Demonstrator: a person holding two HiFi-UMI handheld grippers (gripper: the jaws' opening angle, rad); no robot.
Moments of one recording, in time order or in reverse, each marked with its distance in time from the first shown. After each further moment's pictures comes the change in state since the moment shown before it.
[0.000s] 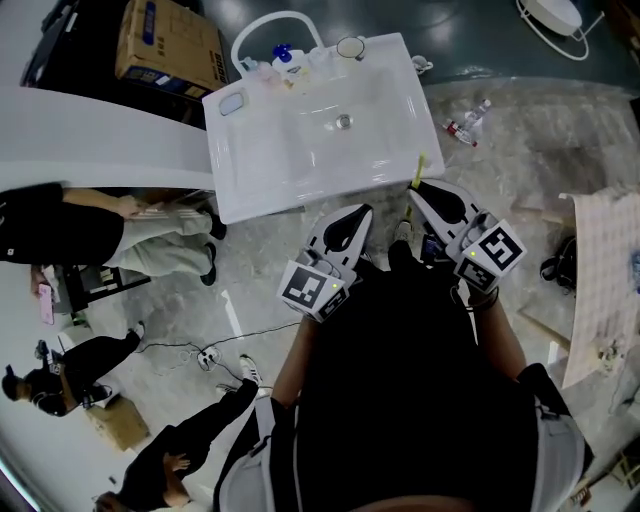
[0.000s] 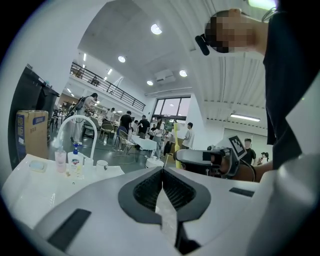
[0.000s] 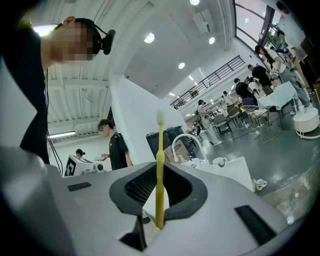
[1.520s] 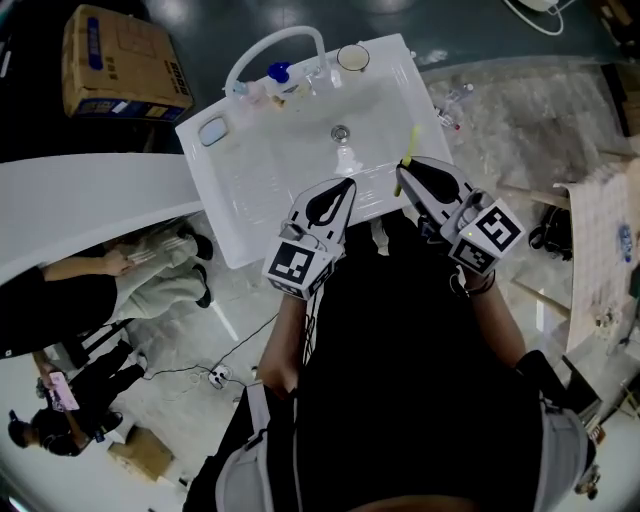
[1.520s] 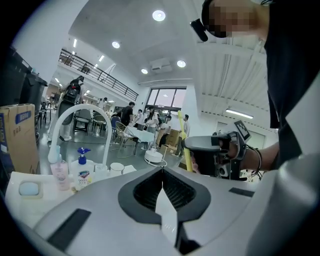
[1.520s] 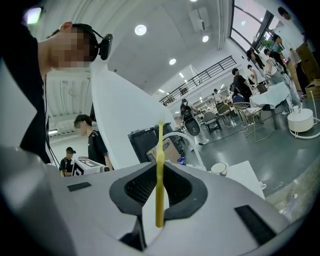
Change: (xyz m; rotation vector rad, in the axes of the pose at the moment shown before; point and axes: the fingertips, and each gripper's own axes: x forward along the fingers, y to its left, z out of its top) left arm 0.052 0.180 0.017 0.031 0.119 -0.123; right arm 0.152 -0.062 0.027 0.043 0.032 -0.139
